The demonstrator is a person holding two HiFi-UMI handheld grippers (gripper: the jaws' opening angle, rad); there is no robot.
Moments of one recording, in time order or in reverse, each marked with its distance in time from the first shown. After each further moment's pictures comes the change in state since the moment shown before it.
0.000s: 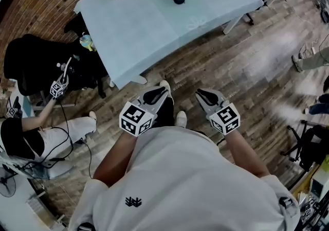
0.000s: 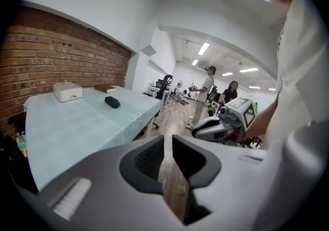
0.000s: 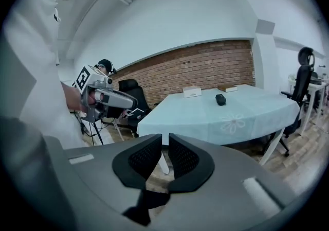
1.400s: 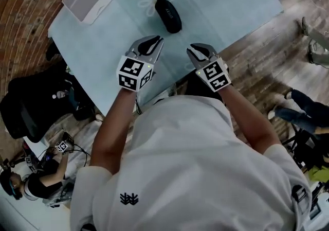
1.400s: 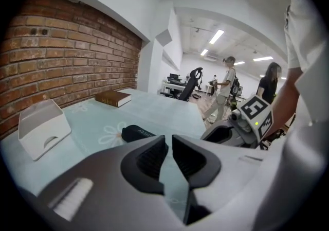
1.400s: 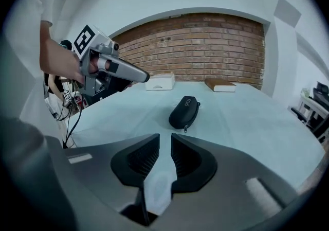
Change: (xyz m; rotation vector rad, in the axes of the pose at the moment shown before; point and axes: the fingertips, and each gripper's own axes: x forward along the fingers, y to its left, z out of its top) left arm 0.295 0.331 0.190 0.048 0.117 0.090; right arm 0.271 -0.346 0.107 -0.067 0.192 -0.044
